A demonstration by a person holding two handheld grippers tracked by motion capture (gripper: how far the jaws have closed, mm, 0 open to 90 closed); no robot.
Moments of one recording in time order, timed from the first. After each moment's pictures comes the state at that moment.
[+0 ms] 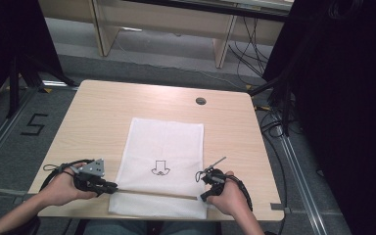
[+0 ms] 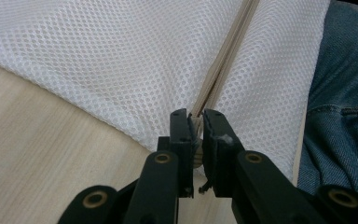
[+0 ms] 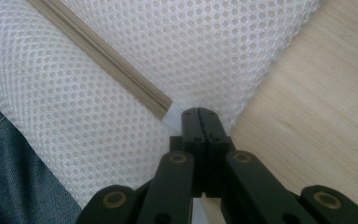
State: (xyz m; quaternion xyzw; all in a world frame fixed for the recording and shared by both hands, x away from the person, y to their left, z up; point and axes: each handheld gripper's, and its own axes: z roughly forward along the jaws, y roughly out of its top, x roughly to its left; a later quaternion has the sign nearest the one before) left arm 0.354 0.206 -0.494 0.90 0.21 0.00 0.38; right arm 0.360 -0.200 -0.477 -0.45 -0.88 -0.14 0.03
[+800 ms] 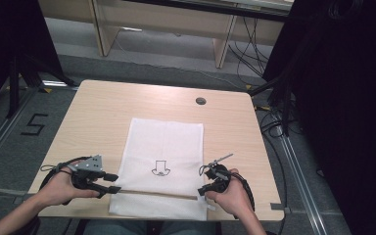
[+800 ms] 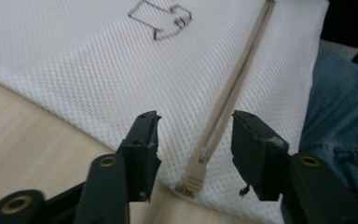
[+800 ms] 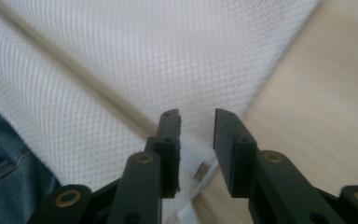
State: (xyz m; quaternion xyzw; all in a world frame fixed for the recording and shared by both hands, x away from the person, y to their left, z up) left arm 0.357 0.207 -0.485 0.87 0.24 0.02 0.44; right arm 0.362 -0.205 -0.460 -0.46 -0.86 -0.21 0.01
